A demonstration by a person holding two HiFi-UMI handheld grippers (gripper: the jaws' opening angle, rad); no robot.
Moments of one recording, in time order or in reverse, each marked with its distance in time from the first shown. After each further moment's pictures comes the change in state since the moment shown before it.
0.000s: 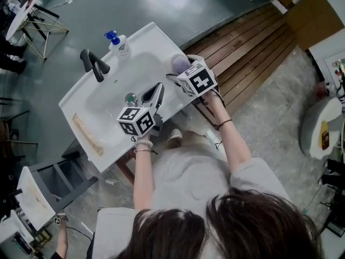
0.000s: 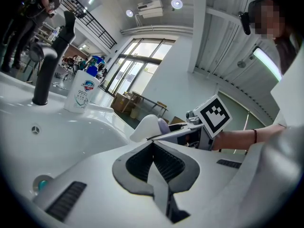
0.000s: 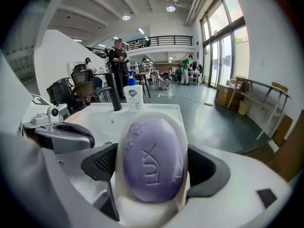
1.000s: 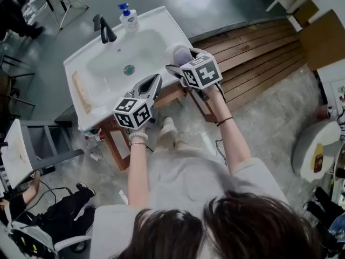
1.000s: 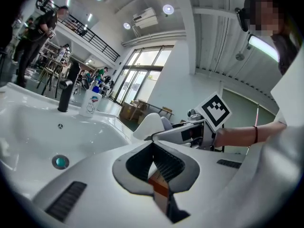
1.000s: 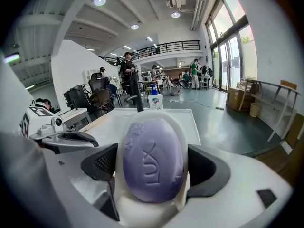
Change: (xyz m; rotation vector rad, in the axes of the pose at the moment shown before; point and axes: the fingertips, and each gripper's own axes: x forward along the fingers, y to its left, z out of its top) left arm -0.058 -0.077 -0.026 0.058 -0.089 0.134; right arm -0.078 0.051 -0.022 -0.028 -0.079 0.144
